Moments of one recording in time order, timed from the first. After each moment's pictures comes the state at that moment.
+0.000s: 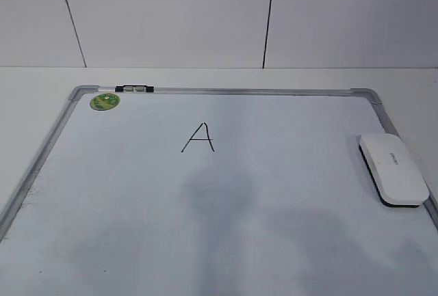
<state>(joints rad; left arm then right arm) 0.00 0.01 -0.51 -0.18 1.11 0.18 -0.02 -0.02 -0.50 -0.05 1.14 -0.02</state>
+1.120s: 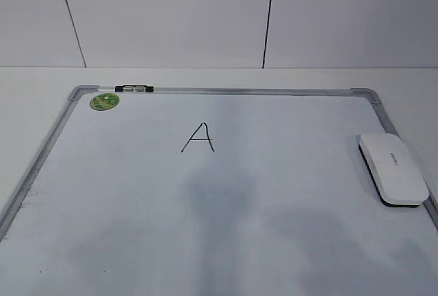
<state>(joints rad) 0.00 0.01 -0.51 -0.18 1.11 0.18 -0.02 -0.02 -0.50 -0.04 1.14 -0.02</state>
